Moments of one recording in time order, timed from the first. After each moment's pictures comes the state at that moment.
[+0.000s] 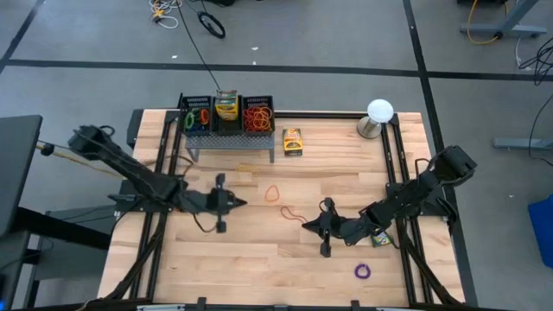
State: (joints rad) left arm -0.46 1.18 0.43 0.35 -0.59 -0.07; right arm 0.56 1.59 0.57 0.52 0.59 0.41
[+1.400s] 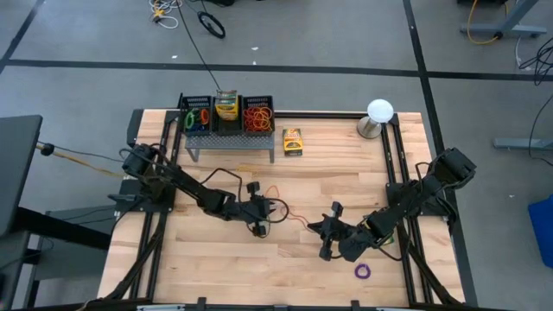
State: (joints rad) left arm -0.29 1.83 0.76 0.40 -0.53 -0.09; right arm 0.66 1.60 0.68 0.18 0.78 0.59
